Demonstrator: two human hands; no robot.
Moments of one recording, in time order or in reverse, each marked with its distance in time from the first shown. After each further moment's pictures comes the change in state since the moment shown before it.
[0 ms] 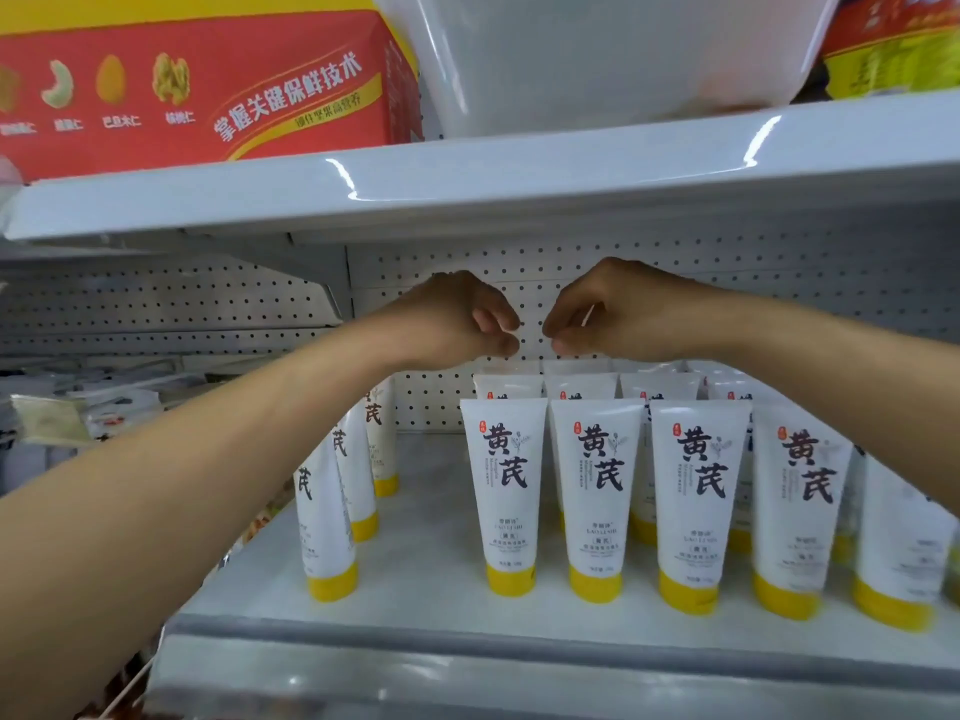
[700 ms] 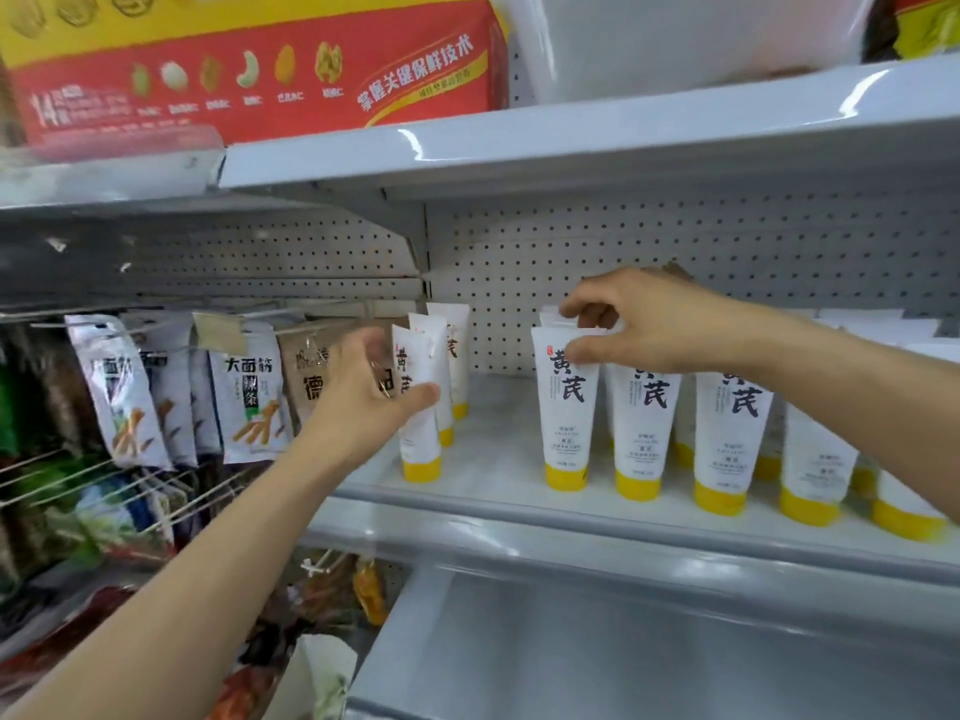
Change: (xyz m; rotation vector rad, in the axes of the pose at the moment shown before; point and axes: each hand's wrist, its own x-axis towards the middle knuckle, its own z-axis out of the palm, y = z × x) left_hand -0.172 -0.059 0.036 -0.378 0.440 -0.467; right_hand -0.051 -0.059 0.034 -0.206 -0.023 -0.049
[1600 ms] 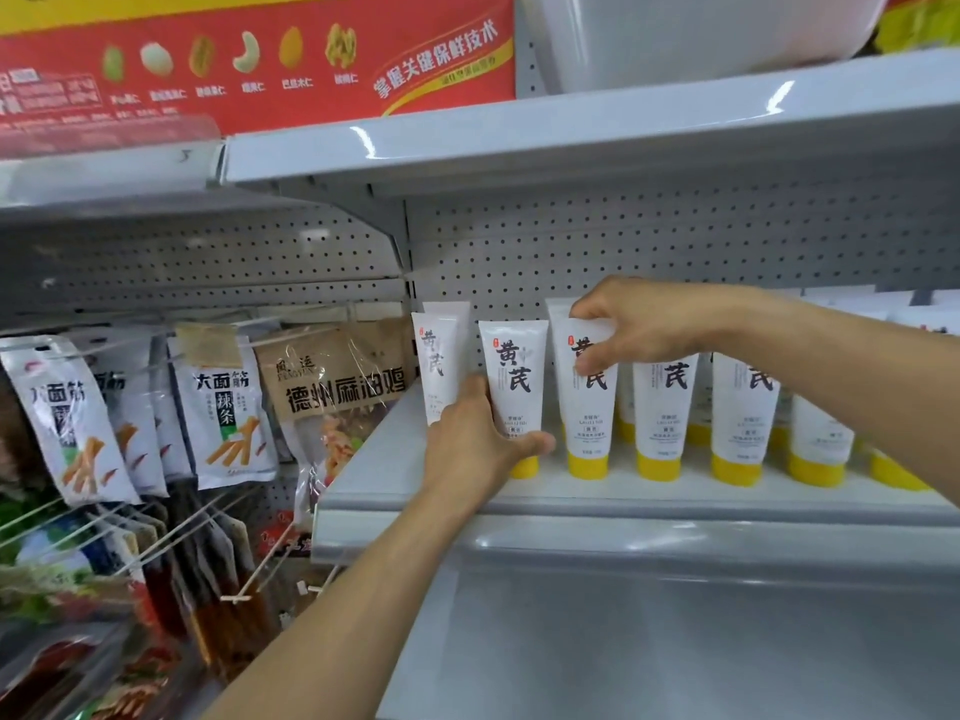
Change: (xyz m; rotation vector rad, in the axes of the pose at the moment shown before) left_hand -0.009 -0.001 0.068 0.133 -0.159 0.105; right_hand 0.017 -0.019 0.012 0.080 -0.198 0.100
